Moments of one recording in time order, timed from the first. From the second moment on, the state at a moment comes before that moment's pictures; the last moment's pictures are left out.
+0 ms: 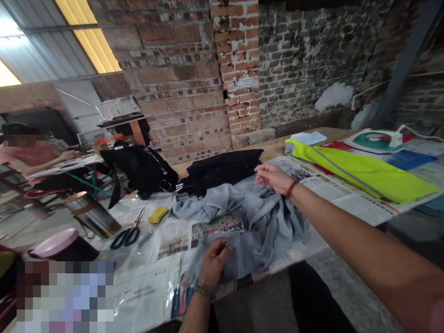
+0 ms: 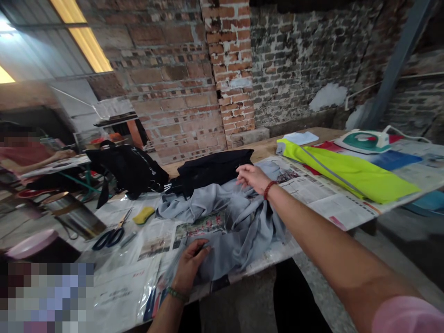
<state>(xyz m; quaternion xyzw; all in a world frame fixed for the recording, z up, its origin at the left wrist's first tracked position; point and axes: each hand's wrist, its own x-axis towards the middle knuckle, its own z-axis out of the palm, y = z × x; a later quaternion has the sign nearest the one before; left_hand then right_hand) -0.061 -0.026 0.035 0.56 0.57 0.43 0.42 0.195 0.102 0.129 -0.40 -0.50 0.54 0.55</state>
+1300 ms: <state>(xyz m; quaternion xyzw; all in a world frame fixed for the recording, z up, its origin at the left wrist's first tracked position) -0.065 -0.025 0.030 0.58 0.55 0.42 0.42 0.109 0.049 0.043 -0.26 -0.91 0.26 0.18</state>
